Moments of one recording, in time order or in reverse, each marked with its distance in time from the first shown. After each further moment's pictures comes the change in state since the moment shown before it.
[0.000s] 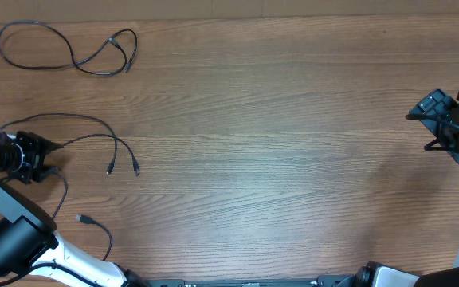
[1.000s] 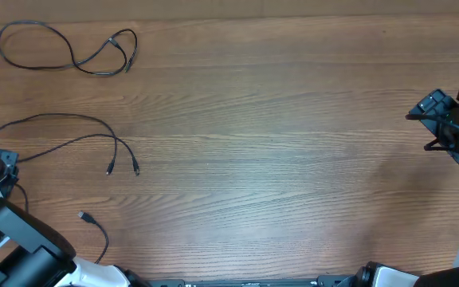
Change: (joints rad) left arm 0.000 -0.227 -0.169 0.272 -0.670 -0.289; right arm 0.000 0.000 0.000 0.000 0.000 0.000
